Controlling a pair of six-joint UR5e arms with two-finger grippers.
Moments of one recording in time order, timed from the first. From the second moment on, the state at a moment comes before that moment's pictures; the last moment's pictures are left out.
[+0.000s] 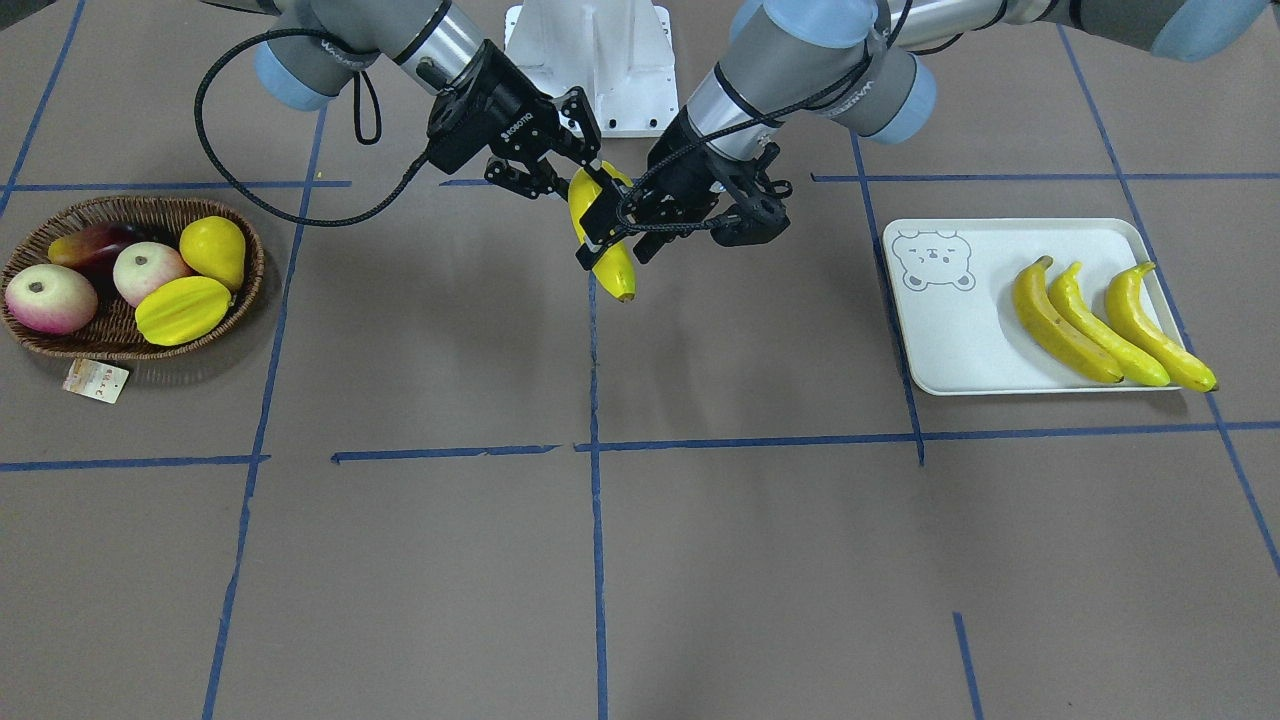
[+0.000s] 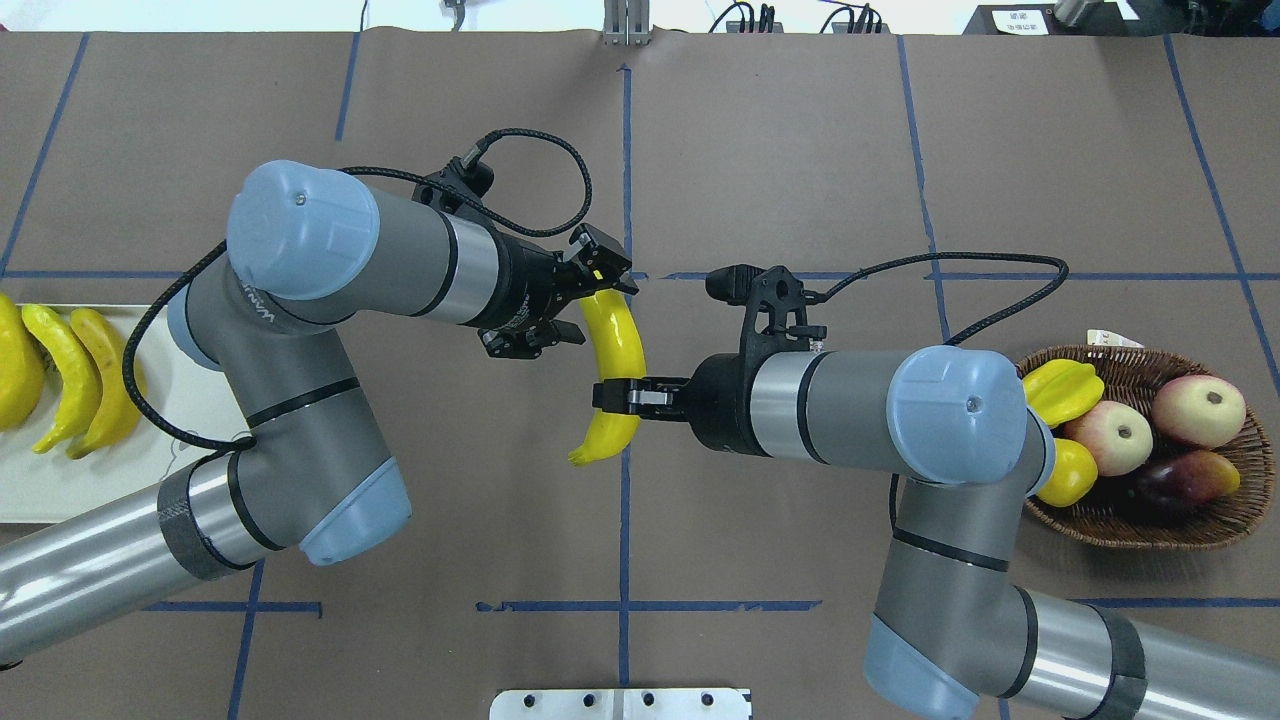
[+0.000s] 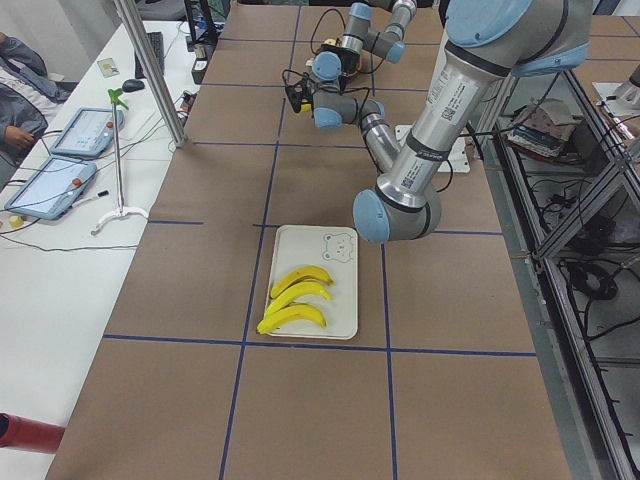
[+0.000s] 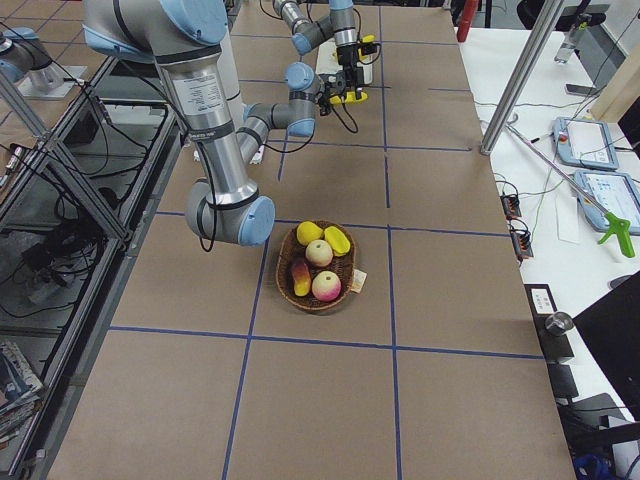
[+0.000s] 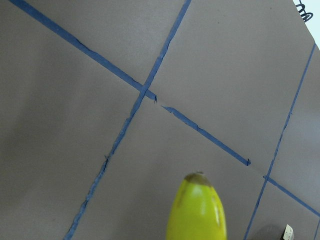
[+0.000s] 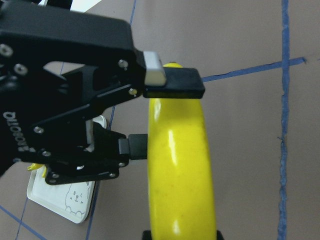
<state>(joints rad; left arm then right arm) -0.59 -2.19 -1.73 -2.17 -1.92 -1.93 0.41 -1.13 1.87 -0.79 1.70 1.40</state>
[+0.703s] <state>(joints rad) -0.59 -2.19 -1.74 -2.17 -1.92 -1.93 0.41 -1.13 1.87 -0.79 1.70 1.42</state>
